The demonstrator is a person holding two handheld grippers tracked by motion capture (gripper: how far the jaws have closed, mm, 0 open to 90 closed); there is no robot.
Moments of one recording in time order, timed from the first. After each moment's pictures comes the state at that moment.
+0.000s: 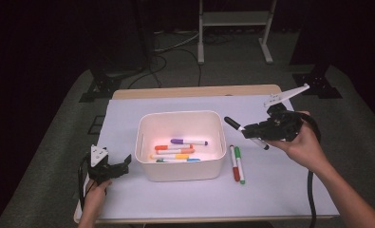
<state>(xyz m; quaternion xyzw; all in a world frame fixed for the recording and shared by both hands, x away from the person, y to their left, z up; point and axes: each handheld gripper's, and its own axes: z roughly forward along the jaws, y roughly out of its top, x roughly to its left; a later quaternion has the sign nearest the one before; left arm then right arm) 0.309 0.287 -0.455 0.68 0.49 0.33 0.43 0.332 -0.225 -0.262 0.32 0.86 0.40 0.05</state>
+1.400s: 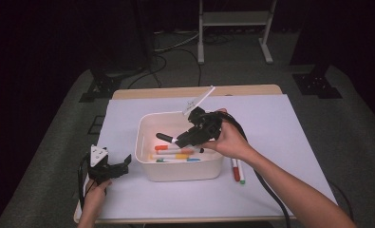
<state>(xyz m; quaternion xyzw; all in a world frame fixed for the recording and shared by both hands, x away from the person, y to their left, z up) 0.309 0.288 -0.455 0.69 0.49 0.32 0.43 0.361 -0.058 -0.286 0.17 0.91 0.38 -0.04</state>
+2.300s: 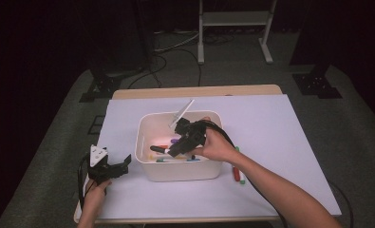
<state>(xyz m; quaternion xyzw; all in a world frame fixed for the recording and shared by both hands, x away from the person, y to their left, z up) 0.309 0.288 -0.455 0.68 0.49 0.32 0.43 0.377 -0.022 -0.334 0.15 0.93 0.33 -0.06</state>
